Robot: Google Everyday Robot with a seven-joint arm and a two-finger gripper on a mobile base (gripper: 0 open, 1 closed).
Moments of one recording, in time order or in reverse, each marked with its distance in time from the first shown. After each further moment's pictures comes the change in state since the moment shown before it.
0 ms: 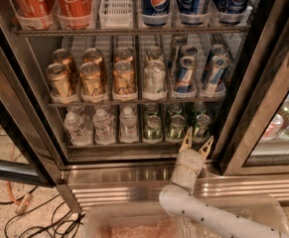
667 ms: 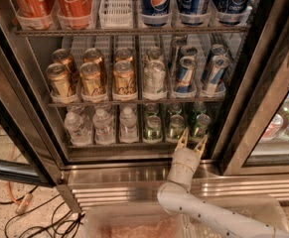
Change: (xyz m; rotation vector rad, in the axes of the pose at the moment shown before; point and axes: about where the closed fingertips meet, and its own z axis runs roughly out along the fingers) arm 0.023 0.022 0.005 -0.052 0.045 0.004
